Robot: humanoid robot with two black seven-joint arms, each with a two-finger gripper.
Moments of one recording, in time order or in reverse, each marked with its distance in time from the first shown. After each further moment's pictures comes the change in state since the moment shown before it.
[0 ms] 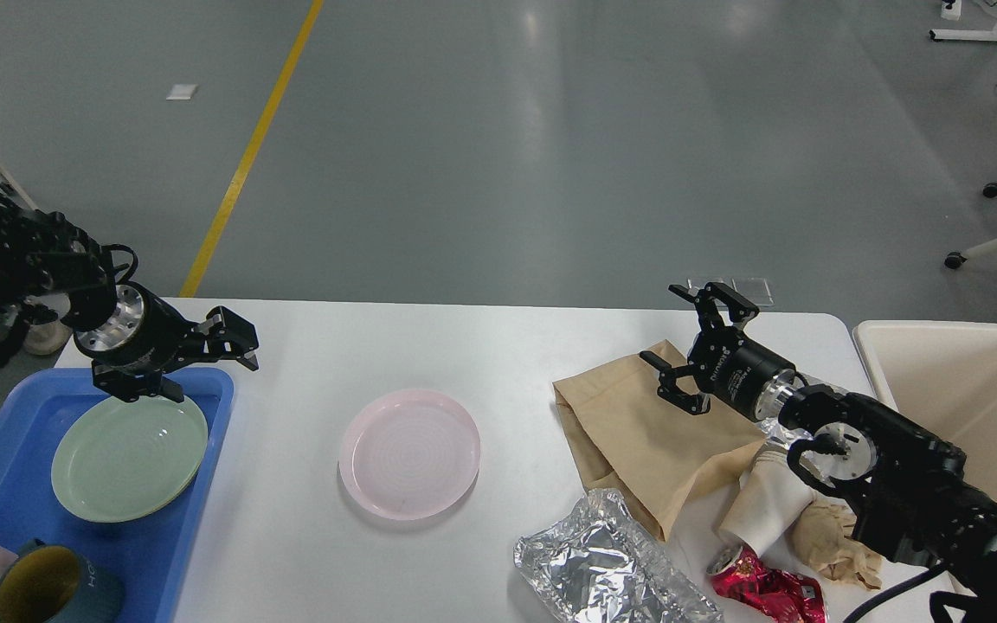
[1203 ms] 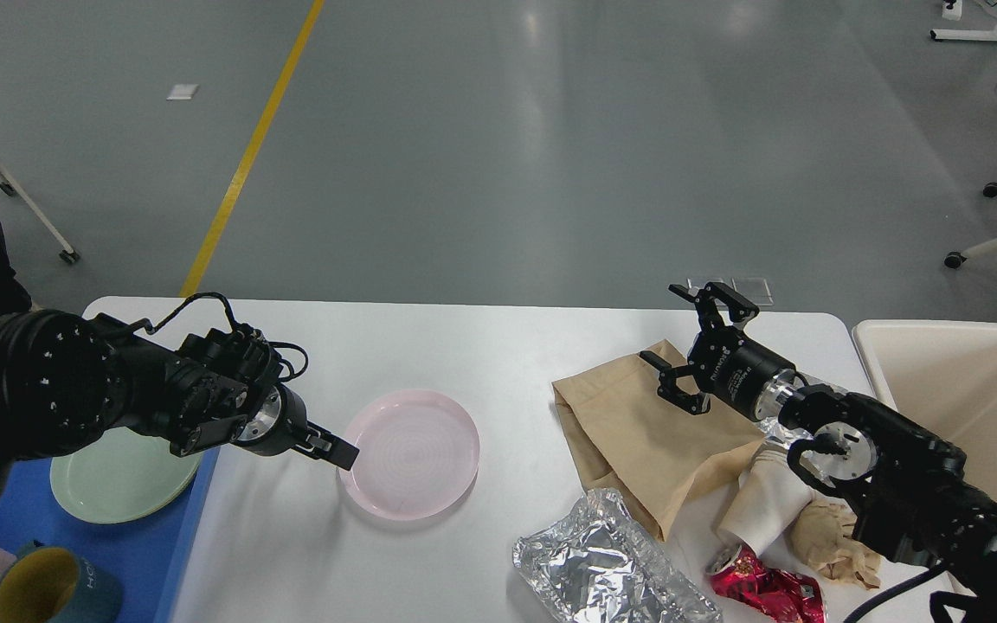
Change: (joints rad) left arm 0.269 -0.205 -0.153 0.168 0.675 0.219 -0.123; right arm 0.000 0.000 0.000 0.000 0.000 0.000 0.000
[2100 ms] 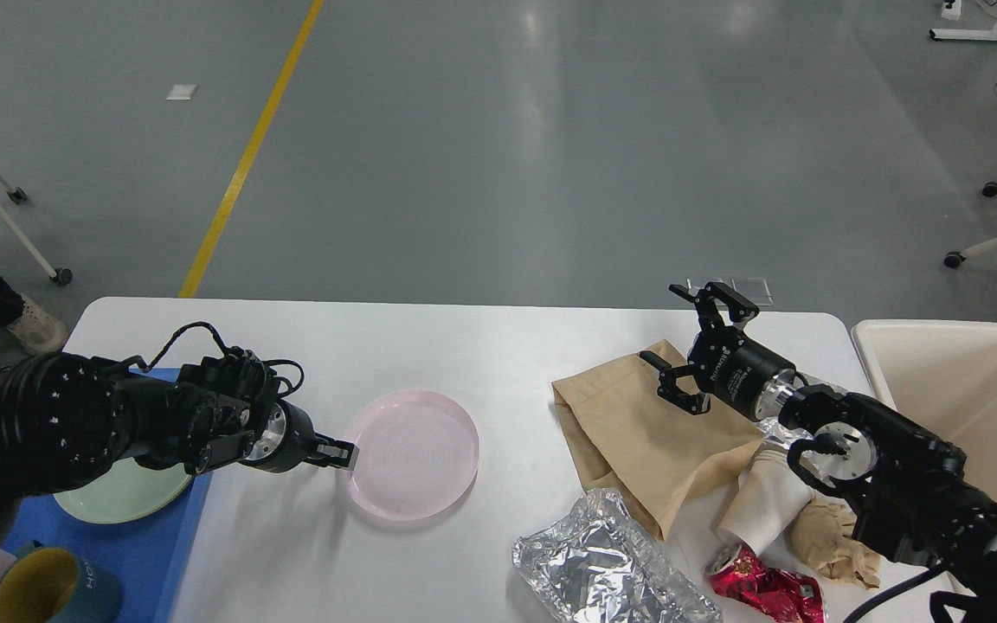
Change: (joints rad) left arm 0.094 -0.002 -0.043 0.077 -0.099 -0.012 0.000; right arm 0.000 0.000 0.000 0.000 0.000 0.000 0.000
